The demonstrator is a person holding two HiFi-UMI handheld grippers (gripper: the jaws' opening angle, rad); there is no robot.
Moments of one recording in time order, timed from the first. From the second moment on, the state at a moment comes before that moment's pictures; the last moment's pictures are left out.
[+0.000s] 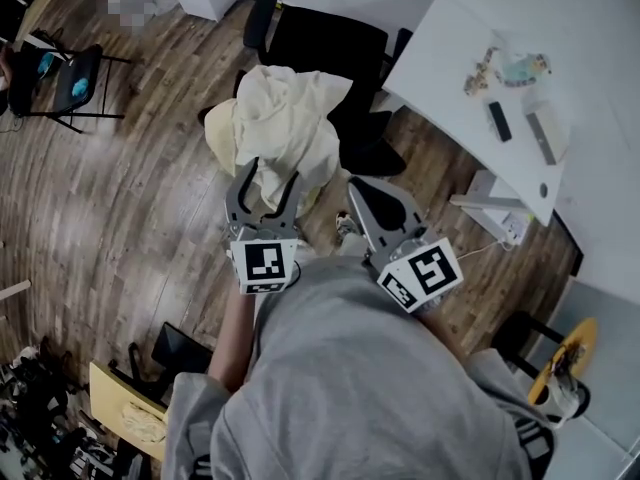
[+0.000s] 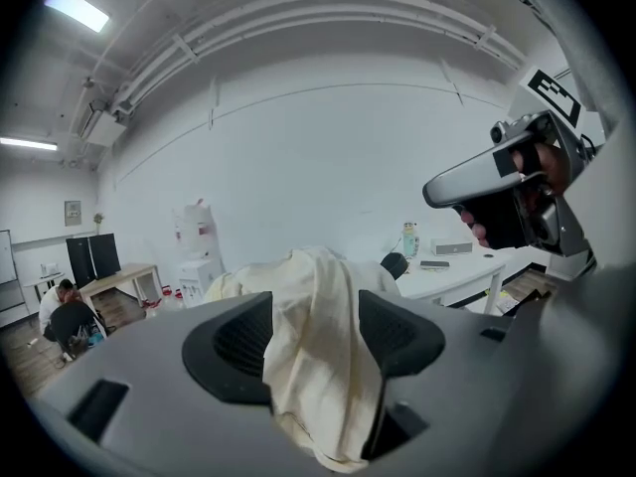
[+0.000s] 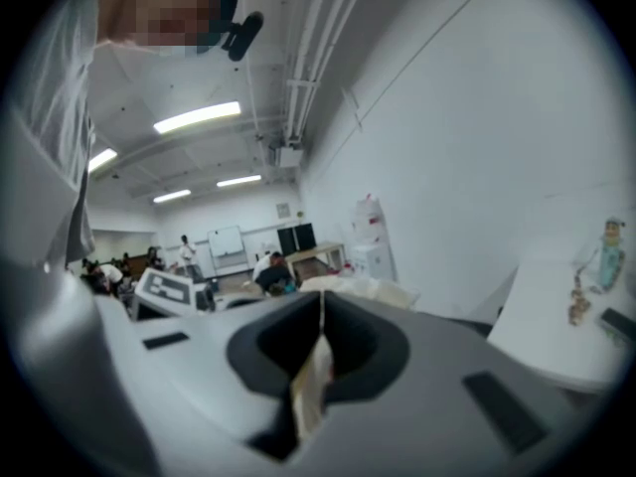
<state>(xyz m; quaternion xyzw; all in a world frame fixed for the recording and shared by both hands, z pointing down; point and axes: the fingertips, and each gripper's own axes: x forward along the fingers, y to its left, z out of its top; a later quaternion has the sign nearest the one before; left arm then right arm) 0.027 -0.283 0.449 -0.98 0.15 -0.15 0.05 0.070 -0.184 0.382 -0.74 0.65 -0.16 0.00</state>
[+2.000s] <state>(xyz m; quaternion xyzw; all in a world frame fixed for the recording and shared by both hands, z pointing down) 0.044 -0.284 0.474 -0.97 0.17 -0.19 0.00 0.098 -0.150 0.393 -0.76 0.63 -0.17 0.00</state>
